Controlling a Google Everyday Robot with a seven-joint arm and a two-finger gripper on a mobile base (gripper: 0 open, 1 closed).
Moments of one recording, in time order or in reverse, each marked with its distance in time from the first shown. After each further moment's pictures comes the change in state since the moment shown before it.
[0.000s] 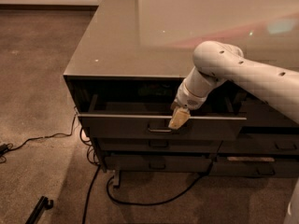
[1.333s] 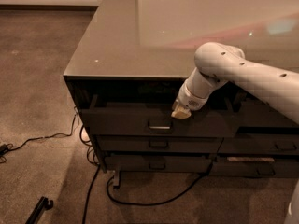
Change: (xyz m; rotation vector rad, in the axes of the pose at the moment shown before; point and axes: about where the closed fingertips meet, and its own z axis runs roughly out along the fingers) arm 0.002 0.000 0.005 0.000 0.000 0.000
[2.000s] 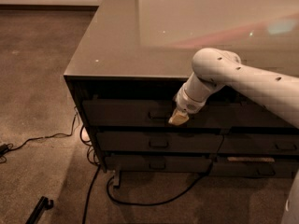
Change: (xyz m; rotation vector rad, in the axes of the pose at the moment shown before) arm 0.006 0.000 0.015 0.000 0.000 0.000
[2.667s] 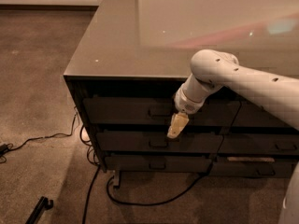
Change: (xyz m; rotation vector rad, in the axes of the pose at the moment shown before) arm -0.004 -0.003 0.007 0.002 -0.007 -0.016
